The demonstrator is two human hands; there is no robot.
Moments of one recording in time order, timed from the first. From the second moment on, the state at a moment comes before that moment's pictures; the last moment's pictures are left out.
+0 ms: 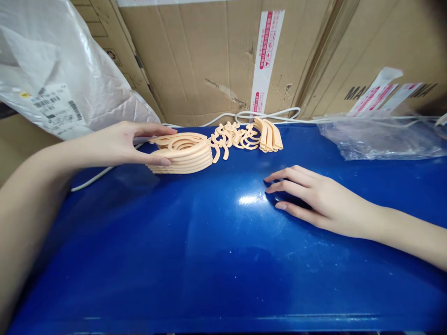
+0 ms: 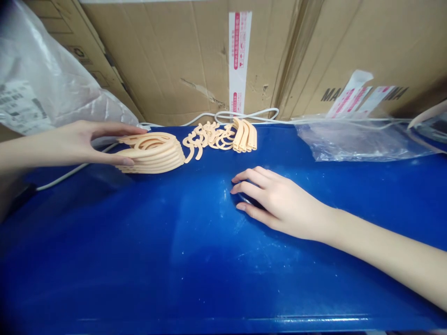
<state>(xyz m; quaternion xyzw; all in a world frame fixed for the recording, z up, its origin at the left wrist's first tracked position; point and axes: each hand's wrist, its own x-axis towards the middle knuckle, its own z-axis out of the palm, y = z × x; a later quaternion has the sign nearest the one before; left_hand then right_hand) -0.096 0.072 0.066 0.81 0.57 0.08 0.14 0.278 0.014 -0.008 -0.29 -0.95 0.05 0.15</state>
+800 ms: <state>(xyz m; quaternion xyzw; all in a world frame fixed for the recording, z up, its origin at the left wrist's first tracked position) -0.120 0.085 0.062 0.80 0.59 0.05 0.09 0.278 0.015 -0.009 -0.29 -0.95 0.04 0.14</state>
